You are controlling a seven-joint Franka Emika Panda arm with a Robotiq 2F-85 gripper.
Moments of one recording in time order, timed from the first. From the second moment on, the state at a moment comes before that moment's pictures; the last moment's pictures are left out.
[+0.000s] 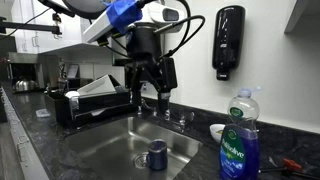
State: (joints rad) arm -0.18 -0.25 -0.23 -2.43 -0.21 2.25 -0.20
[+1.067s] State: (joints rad) arm -0.13 -0.20 -0.17 -2.43 -0.18 2.30 -0.14
